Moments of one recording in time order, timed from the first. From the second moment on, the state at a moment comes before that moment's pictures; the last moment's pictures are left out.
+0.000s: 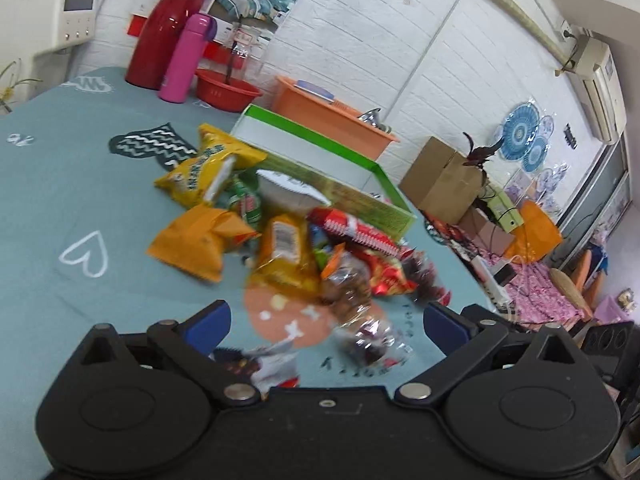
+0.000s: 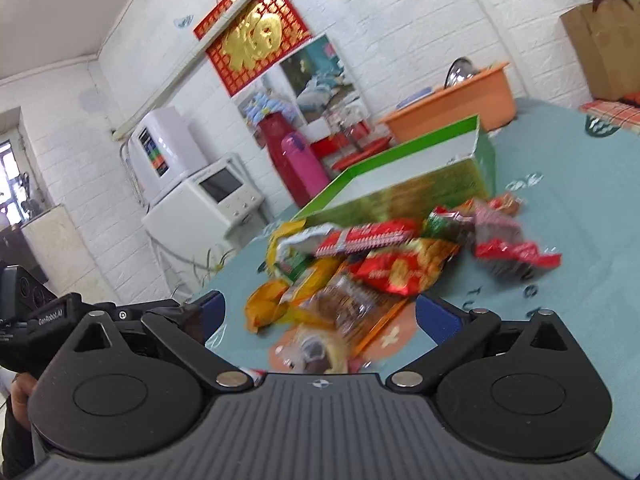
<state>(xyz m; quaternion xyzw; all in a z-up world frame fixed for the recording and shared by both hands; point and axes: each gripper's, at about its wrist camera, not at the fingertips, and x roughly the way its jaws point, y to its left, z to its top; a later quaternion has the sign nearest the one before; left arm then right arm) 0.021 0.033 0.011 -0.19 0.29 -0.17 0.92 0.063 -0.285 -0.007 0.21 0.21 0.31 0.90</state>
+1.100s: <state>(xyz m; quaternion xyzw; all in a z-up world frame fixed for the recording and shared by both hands) 0.028 0.030 -0.032 -0.19 0.31 -0.17 0.92 0.076 -0.200 -0.032 -0.02 0.25 0.27 0.93</state>
